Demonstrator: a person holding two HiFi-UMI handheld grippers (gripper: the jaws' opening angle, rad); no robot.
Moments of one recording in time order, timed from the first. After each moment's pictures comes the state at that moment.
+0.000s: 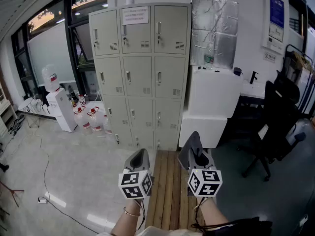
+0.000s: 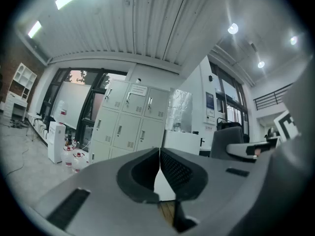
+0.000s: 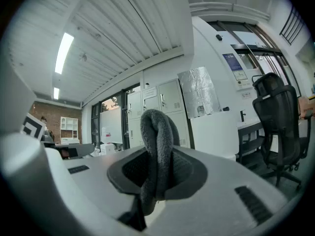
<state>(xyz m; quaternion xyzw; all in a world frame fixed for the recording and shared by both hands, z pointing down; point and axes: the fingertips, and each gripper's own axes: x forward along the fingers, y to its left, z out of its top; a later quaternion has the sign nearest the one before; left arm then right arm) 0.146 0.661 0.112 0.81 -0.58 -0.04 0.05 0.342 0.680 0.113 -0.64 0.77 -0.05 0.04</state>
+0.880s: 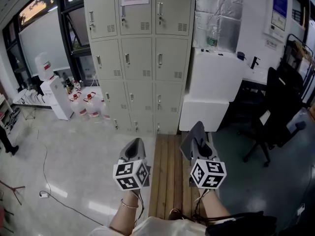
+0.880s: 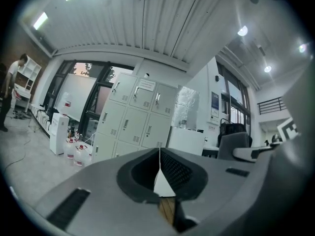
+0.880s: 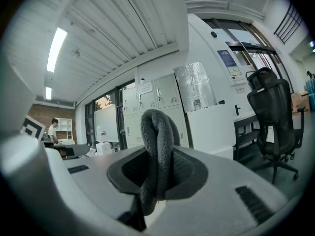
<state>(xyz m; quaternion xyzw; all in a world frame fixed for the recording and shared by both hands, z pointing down) 0.090 0.632 0.135 0.81 -0.58 -0.04 0.09 0.316 0.662 0.137 -0.66 0.75 -0.08 0.04</state>
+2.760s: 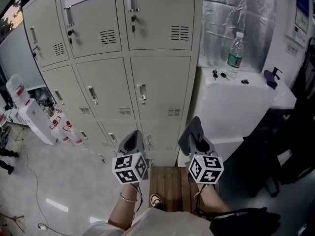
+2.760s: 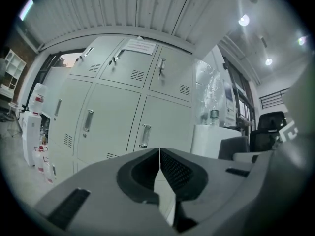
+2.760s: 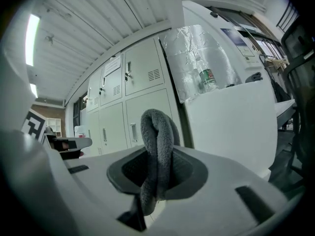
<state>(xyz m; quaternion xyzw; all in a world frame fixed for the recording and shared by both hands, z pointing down) 0.225 0.081 0.140 0.82 -0.57 -0.03 0.07 0.441 0.120 0.164 -0.66 0.75 -0.09 0.04</state>
